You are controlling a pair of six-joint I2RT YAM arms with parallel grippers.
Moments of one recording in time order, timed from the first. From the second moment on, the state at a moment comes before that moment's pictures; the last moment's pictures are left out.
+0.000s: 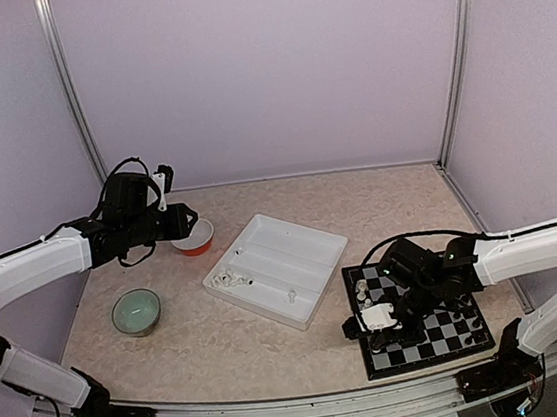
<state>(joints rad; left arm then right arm) -0.48 1.37 0.96 -0.13 -0.04 -0.26 0.95 1.32 0.66 -0.49 -0.32 -0.71</state>
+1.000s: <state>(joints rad) -0.48 1.38 0.96 -0.13 0.01 -0.28 0.92 1.30 0.65 -0.51 -0.32 -0.71</state>
